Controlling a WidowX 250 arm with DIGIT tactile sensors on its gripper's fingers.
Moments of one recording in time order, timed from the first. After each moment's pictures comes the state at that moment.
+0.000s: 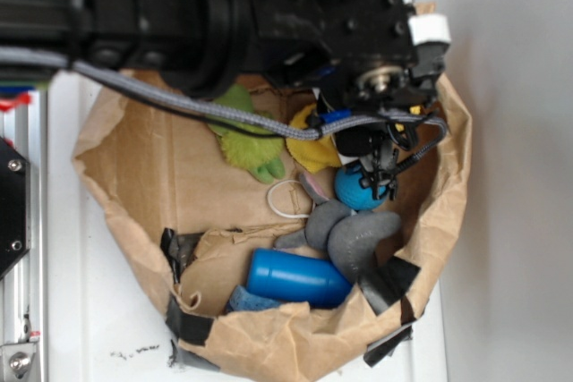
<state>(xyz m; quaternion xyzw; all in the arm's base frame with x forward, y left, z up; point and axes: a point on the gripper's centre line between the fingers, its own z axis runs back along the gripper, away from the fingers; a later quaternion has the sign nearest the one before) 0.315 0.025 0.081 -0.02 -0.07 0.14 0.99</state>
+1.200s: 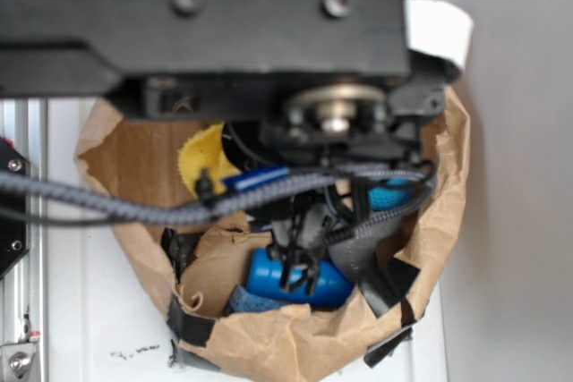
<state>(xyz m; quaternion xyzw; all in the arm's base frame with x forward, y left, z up) 0.255 -0.012 0.180 -0.01 -0.01 0.05 1.00</state>
